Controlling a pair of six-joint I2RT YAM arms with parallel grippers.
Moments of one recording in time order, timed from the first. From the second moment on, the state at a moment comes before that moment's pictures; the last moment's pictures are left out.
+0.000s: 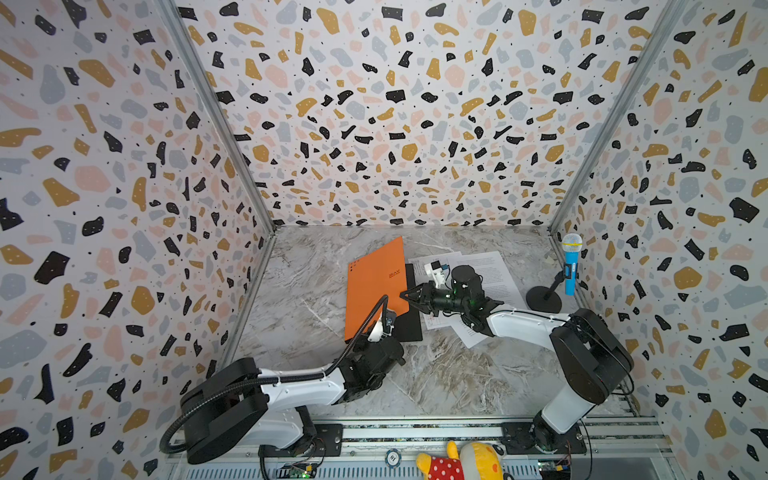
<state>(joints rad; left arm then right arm) -1.03 1.29 0.43 0.21 -0.86 -0.19 0.65 1.66 0.89 0.46 -0.65 1.17</state>
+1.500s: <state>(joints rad) -1.01 0.60 0.06 0.29 -1.00 -0.40 0.45 1.60 0.79 0.13 -0.48 0.62</state>
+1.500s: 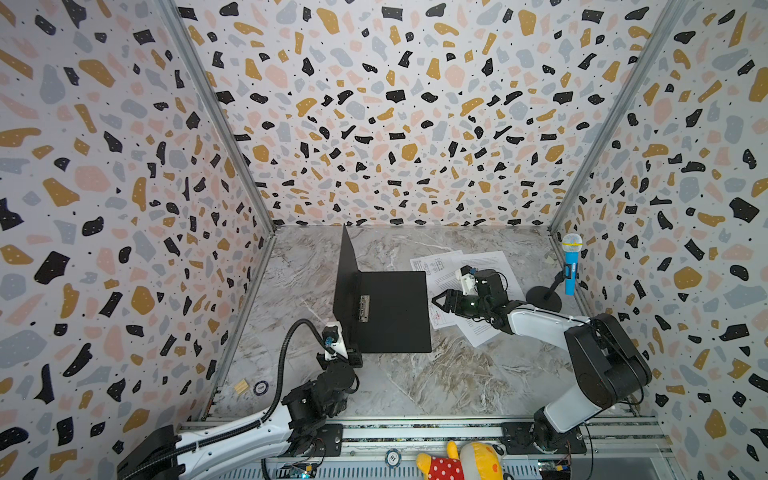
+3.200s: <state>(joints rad) -0.59 0.87 0.09 0.36 -0.53 -0.72 0.44 1.66 0.81 0.14 -0.54 0.62</state>
